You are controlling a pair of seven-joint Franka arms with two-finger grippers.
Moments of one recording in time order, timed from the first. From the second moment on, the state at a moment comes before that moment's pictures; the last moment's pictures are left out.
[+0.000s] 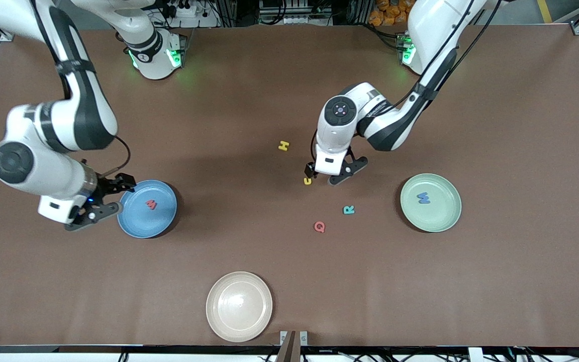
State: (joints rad) left arm -0.34 0.56 -0.41 -1.88 0.28 2.36 -1.51; right arm 0.05 0.27 0.04 -1.74 -0.06 1.93 -0.30
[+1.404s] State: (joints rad) left arm -0.30 0.73 -0.35 -1.59 0.40 2.36 -1.45; right arm 0.06 0.05 0.00 -1.63 0.00 1.68 -0.11
